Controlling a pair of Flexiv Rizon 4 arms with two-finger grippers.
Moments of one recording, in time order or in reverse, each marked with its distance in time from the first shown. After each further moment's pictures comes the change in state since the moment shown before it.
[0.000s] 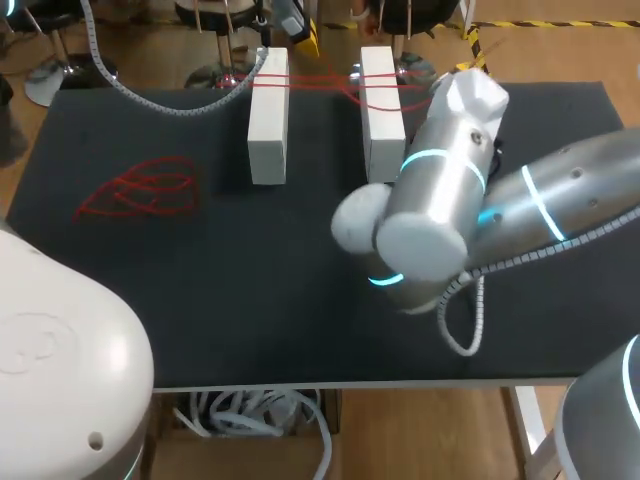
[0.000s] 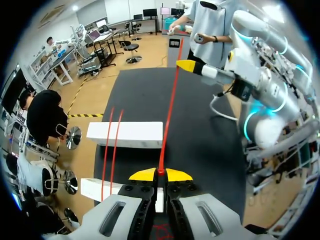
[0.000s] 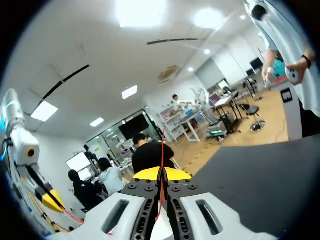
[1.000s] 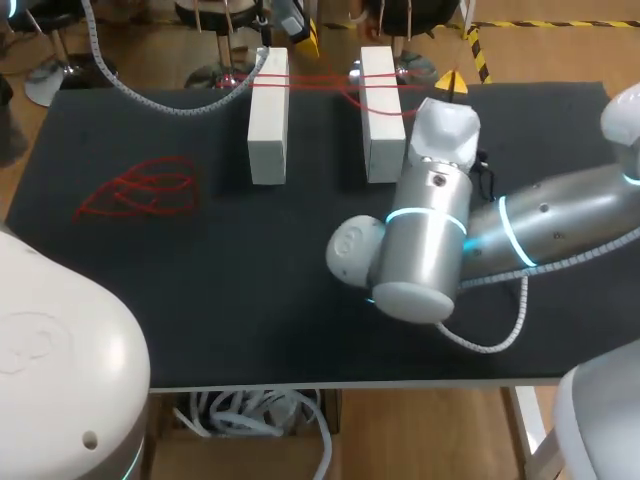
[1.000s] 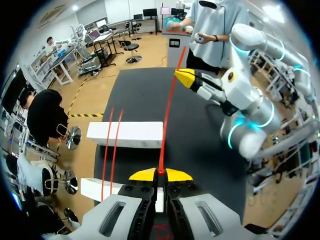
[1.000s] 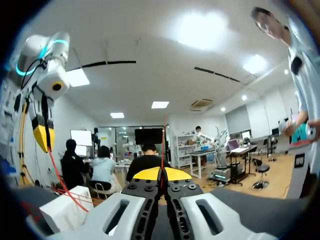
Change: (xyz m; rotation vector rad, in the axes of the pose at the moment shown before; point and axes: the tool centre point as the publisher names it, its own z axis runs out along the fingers) left arm 0.000 0.000 0.000 -0.001 0.000 0.000; right arm 0.015 -0.018 -0.005 -0.179 0.135 -0.474
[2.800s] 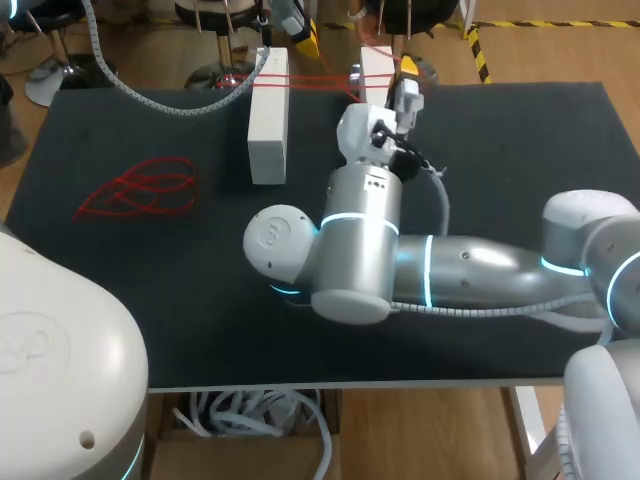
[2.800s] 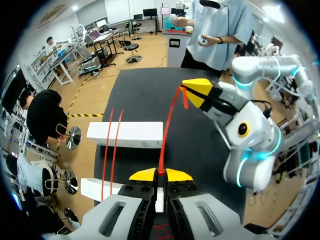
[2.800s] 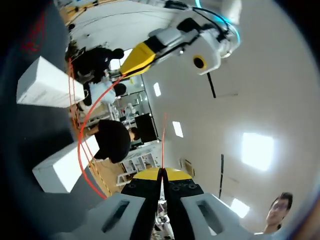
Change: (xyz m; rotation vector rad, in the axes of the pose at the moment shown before) left arm 0.000 0.000 0.000 0.000 0.000 0.000; right arm 0.073 0.027 -0.014 -0.103 0.060 -1.327
